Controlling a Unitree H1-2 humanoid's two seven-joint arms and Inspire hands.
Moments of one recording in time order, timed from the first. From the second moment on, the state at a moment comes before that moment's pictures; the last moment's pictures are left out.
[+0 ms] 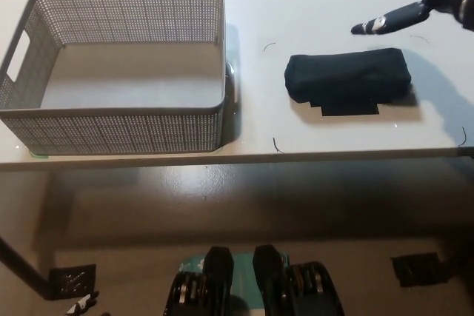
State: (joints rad) left_arm 0.10 0.43 -0.12 0.40 0.33 -0.30 -0.02; right_arm -1.13 -0.49 0.40 0.59 -0.49 0.25 0.62
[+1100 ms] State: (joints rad) left_arm 0.08 0.45 -0.12 0.40 0.33 -0.31 -0.09; right_arm -1.10 -0.43 0.49 0.87 -0.55 0.24 0.54
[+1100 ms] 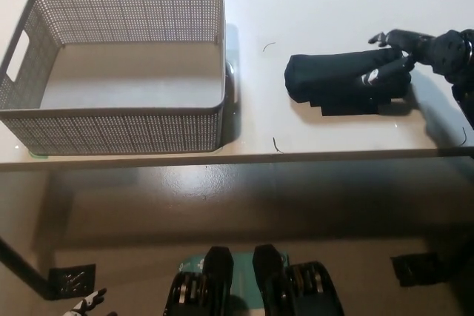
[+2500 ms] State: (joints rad) left_arm 0.06 0.45 -0.12 0.40 0.30 -0.32 -0.14; right_arm -1.21 -0.35 0.52 0.96 -0.60 0.20 0.47
